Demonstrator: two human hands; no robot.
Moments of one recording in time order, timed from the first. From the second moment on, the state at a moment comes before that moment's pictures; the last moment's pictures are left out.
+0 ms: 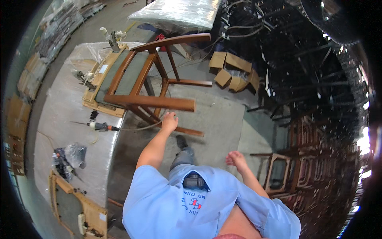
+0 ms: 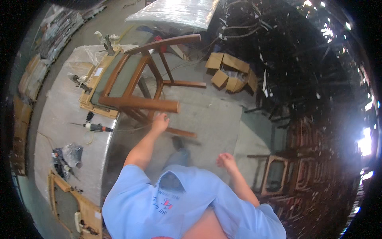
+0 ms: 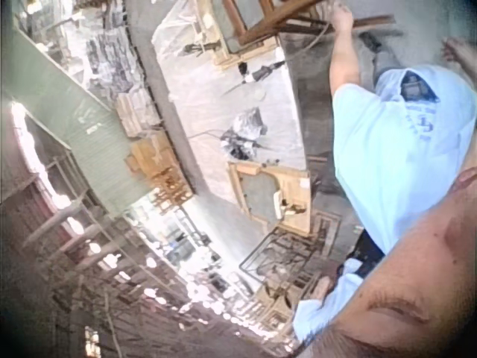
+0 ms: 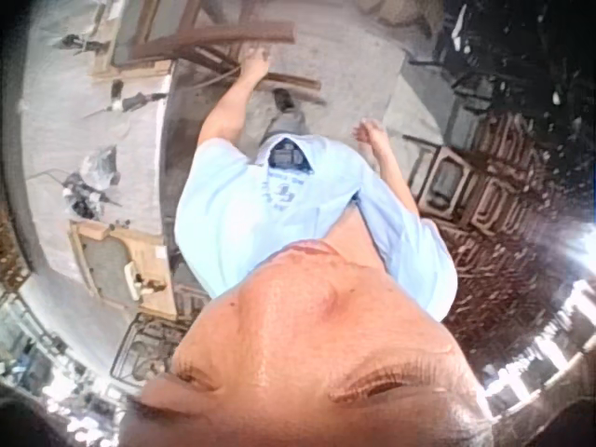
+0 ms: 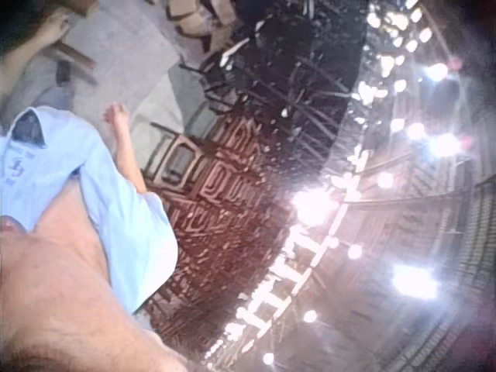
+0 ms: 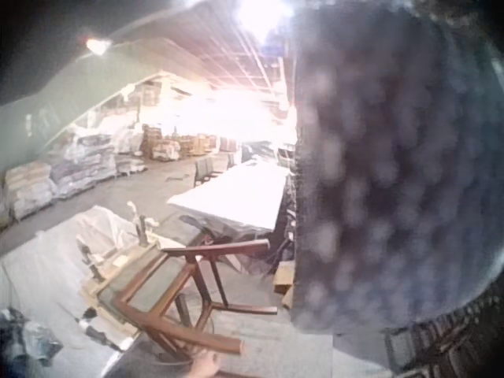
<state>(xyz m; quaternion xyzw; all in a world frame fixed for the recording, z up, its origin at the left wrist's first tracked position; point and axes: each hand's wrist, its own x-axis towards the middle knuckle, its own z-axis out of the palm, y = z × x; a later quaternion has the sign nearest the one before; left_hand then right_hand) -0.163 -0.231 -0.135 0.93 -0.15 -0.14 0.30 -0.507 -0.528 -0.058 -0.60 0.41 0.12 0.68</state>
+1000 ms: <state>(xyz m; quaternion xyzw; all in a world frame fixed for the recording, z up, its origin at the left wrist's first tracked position) -0.274 -0.365 -0.219 0.77 0.01 -0.64 0.05 -0.276 -0.929 -0.118 -0.74 0.28 0.40 0.46</state>
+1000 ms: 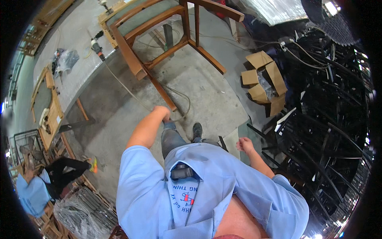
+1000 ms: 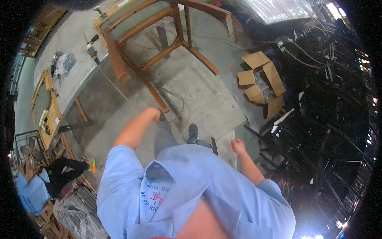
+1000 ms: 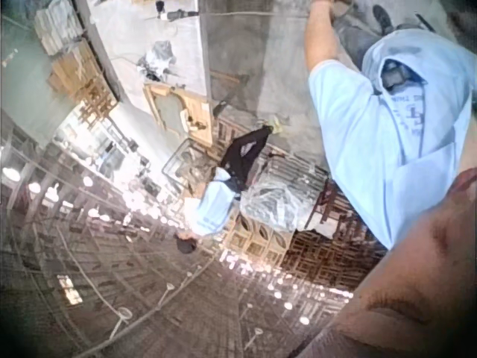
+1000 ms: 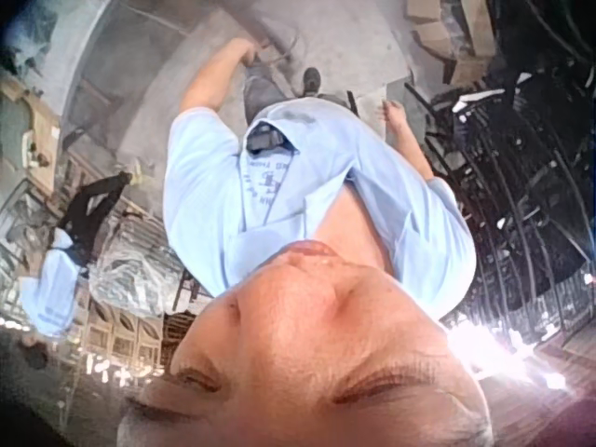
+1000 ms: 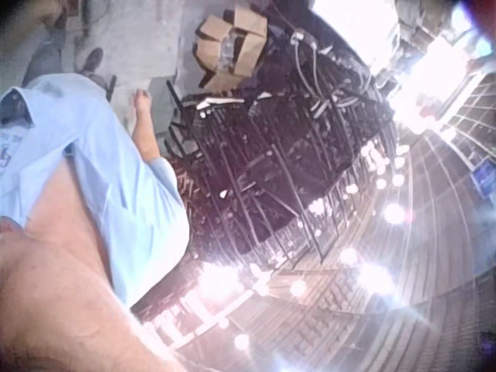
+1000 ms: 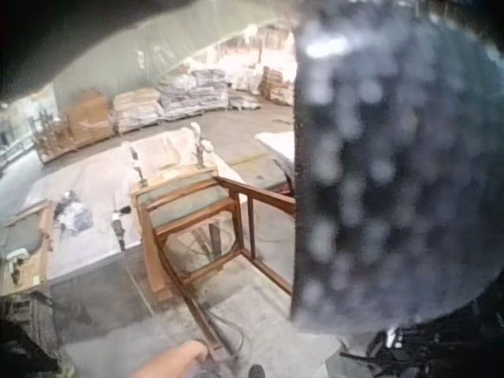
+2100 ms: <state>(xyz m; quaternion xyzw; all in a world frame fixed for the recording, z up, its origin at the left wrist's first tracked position) -0.288 -0.167 -0.076 0.50 0.41 0.01 0.76 0.164 -0.458 0.176 -0.81 -0.53 0.04 0.24</state>
